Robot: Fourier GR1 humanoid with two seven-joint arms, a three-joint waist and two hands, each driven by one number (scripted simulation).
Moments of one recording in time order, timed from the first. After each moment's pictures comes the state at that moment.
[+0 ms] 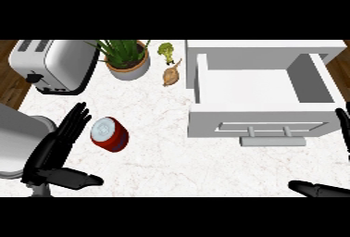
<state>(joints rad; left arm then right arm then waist) 0.03 0.16 0.12 -1.58 0.09 -0.33 -0.01 0.14 -0.09 -0.18 -2.13 -0.09 0.04 0.17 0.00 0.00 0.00</state>
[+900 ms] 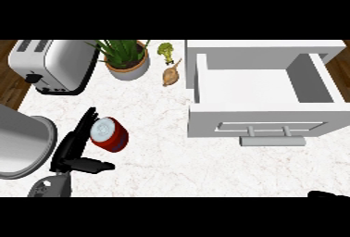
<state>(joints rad) -0.15 0.16 0.18 -1.00 -0.04 -0.27 -0.36 0.15 -0.10 -0.26 -2.22 -0.14 0.07 0.26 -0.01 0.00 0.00</state>
